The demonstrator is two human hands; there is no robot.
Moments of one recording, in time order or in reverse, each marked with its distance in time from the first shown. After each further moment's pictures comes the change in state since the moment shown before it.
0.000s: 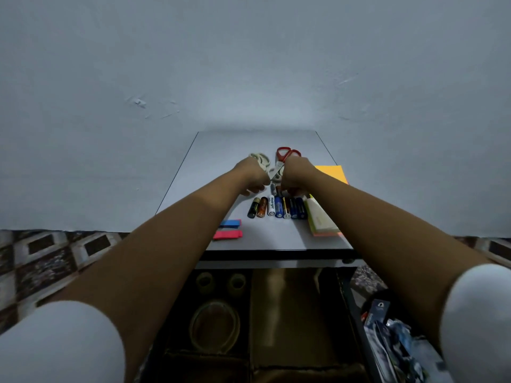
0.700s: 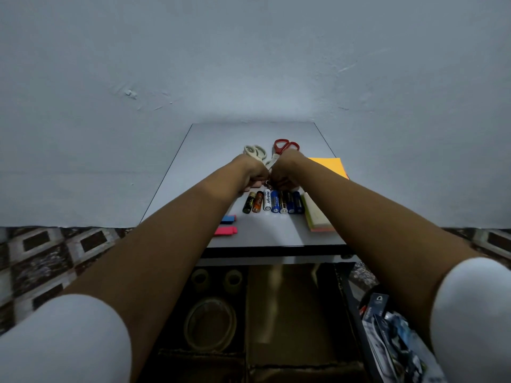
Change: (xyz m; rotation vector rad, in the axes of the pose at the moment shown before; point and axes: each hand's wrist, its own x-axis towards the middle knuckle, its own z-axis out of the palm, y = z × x) left_hand 0.022 0.000 0.012 -0.276 -0.071 -0.230; right_hand 0.026 -0.003 0.008 0.569 -0.167 0.266
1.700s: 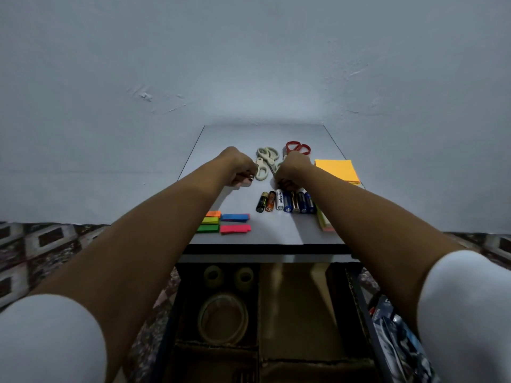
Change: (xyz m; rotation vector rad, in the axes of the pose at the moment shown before) left_hand -0.025 -0.014 -0.044 0.015 0.126 0.090; right_hand -0.013 -0.001 0.012 0.048 0.063 -0.120
